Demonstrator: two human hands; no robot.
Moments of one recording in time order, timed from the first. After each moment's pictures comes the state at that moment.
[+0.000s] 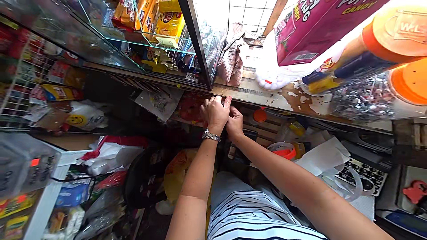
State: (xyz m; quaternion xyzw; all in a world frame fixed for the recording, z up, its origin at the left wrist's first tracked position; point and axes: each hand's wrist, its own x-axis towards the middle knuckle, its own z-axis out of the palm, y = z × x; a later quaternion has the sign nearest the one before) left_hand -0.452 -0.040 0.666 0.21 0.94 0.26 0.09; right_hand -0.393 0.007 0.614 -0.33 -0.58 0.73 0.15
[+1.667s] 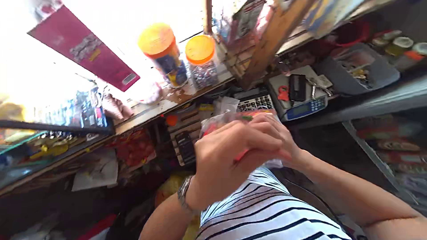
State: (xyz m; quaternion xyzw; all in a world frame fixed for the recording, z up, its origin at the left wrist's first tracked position) left_hand -0.190 0.038 0.842 0.63 0.39 0.61 0.26; right_hand -0.014 0.131 0.740 -0.14 -0.87 0.27 0.39
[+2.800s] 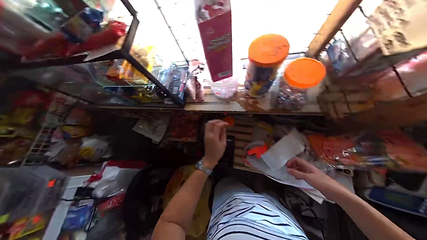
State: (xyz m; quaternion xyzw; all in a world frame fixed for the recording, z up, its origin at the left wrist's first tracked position) left_hand -0.332 -0.015 0.676 0.43 0.81 0.40 -0.08; right_hand -0.045 0.183 0.636 -0.34 -0.67 0.65 -0.10
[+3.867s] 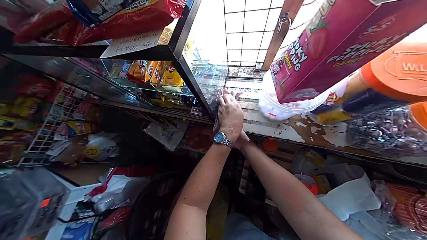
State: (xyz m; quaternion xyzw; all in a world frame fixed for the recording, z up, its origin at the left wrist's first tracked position) left_hand -0.503 0.039 0.706 0.31 0.94 0.11 0.01; right_hand -0.450 0.066 0.627 -0.16 -0.55 0.82 -0.07
